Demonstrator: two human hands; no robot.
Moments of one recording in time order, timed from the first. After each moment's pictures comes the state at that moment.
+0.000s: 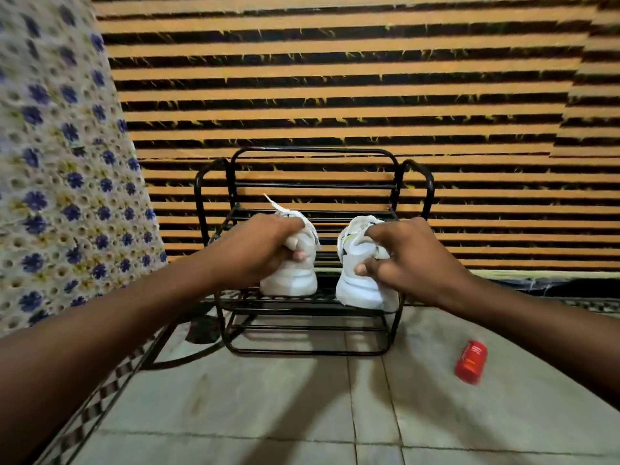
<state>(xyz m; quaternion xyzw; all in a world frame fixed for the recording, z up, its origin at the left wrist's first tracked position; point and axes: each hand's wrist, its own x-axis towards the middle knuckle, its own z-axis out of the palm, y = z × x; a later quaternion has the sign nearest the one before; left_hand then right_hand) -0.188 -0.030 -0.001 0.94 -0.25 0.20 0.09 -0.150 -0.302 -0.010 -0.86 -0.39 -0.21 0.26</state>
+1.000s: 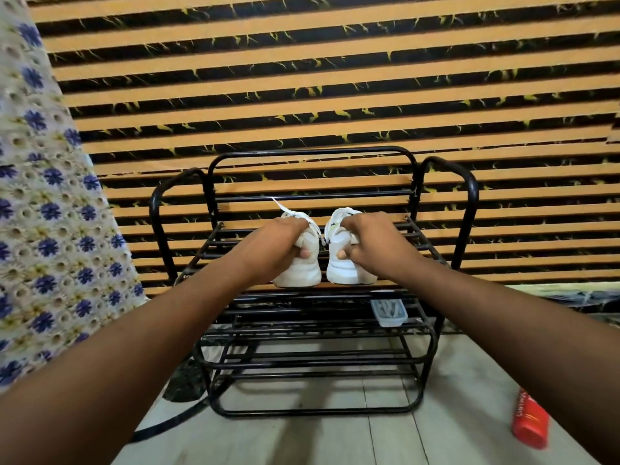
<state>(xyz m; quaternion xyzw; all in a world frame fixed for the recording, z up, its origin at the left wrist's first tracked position) 0.017 -0.008 -0.046 0.96 -0.18 0.18 0.06 0.063 -0.224 -0.055 -0.89 -0.32 -0.20 0.24</state>
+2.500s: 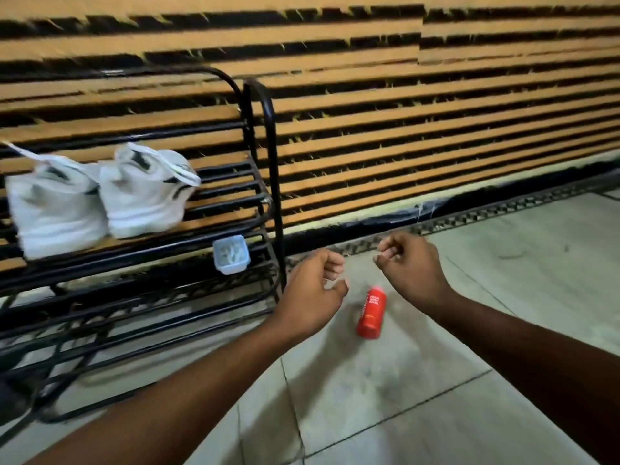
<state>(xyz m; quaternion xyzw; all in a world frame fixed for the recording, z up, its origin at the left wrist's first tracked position) 0.001 -0.339 -0.233 0.83 -0.21 0.04 0.51 -0.006 -0.537 -0.218 -0.88 0.05 -0.21 0.42</state>
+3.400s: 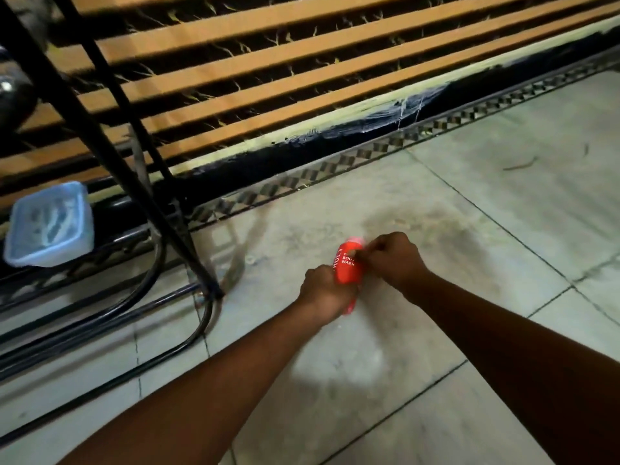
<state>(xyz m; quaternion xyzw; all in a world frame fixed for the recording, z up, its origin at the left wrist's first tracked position) 0.113 -0.467 -0.445 0.87 -0.01 -0.27 0.42 0.108 -0.621 -0.433 -0.84 0.26 0.02 0.48</state>
